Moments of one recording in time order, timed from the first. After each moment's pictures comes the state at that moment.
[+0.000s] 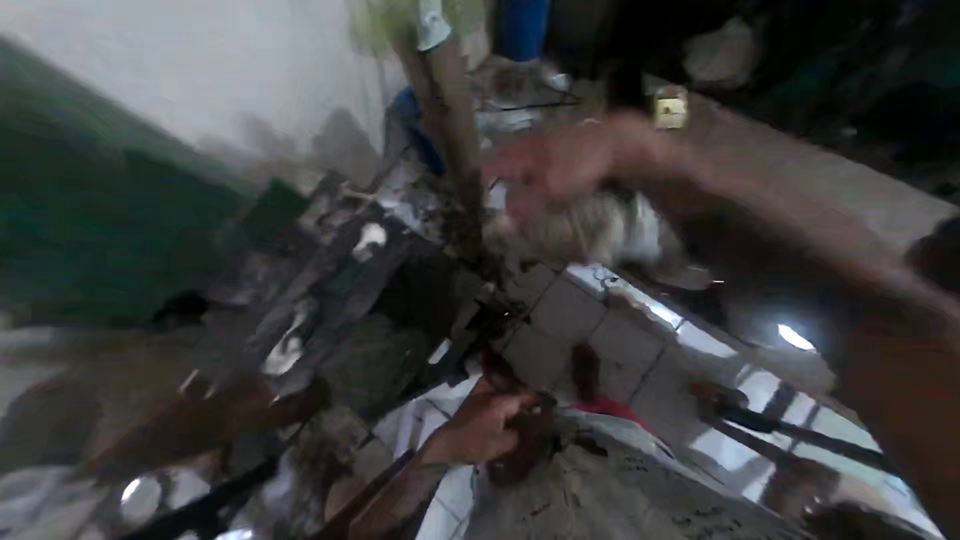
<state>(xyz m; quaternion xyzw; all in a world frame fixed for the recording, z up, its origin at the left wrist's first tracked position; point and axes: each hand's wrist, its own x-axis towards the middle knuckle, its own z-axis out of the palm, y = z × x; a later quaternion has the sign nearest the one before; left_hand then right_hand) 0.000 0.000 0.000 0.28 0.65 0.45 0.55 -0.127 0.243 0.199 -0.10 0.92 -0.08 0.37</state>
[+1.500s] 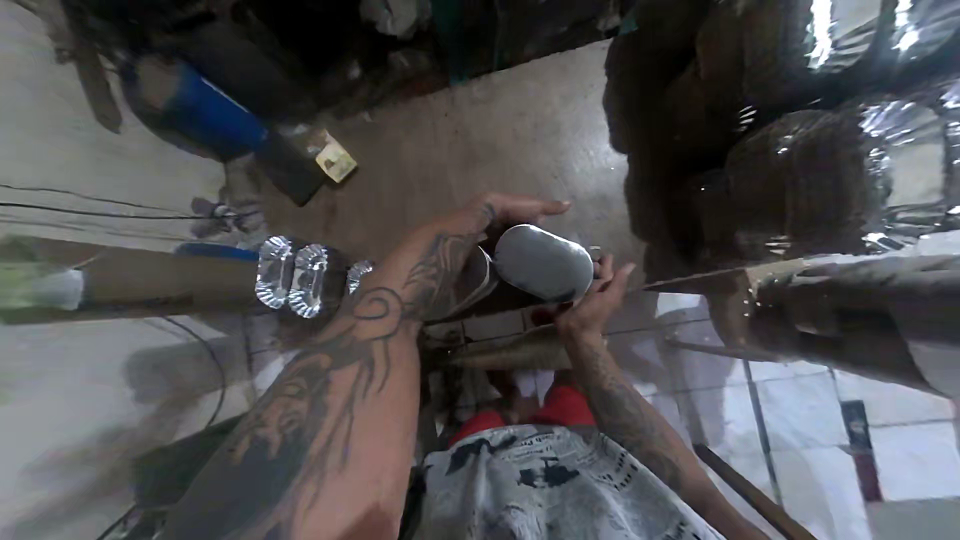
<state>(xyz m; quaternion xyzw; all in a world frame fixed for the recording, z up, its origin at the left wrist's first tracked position) -0.017 0.596 -0.089 0.36 0.62 -0.06 0.69 0.147 0.465 -0.151 -0.48 -0.14 0.62 0.60</state>
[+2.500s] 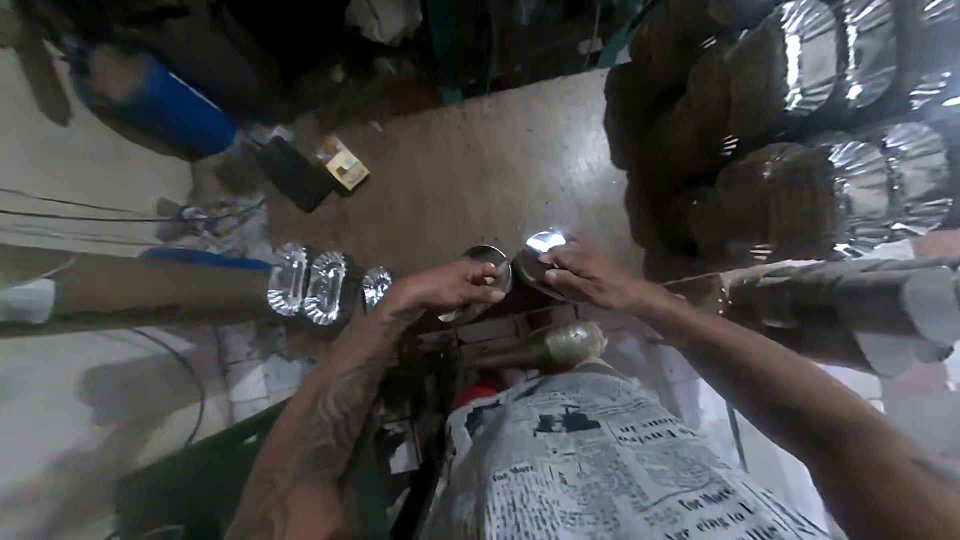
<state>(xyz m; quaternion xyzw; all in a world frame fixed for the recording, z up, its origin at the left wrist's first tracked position) -0.125 0.456 -0.039 0.58 0.51 0.05 0.64 0.169 0.538 -0.076 -0.21 -0.88 0.43 0.10</state>
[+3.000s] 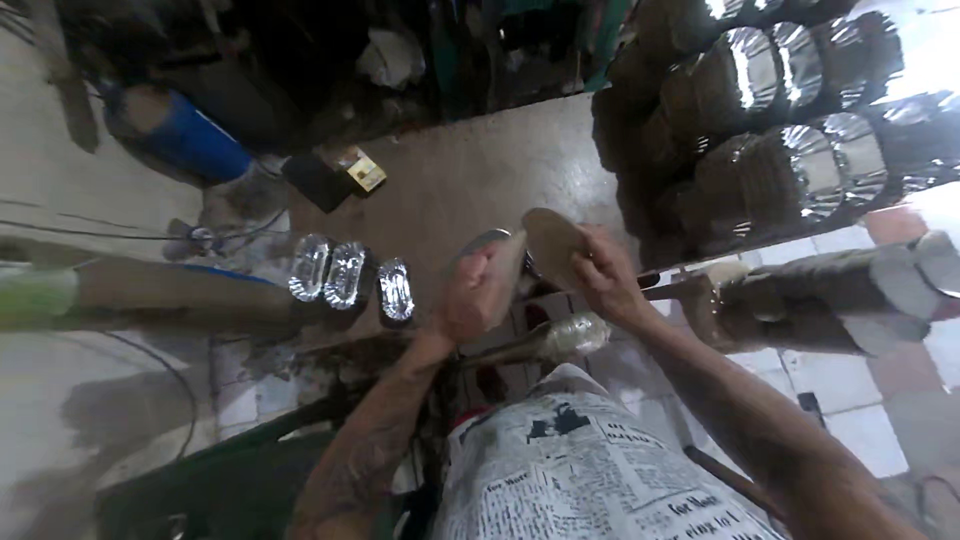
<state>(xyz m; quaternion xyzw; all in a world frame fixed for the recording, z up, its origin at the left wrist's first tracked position) -0.081 0.355 0.016 0.58 0.61 0.37 0.40 0.148 0.445 -0.025 -0.35 -0.76 0.44 0.32</state>
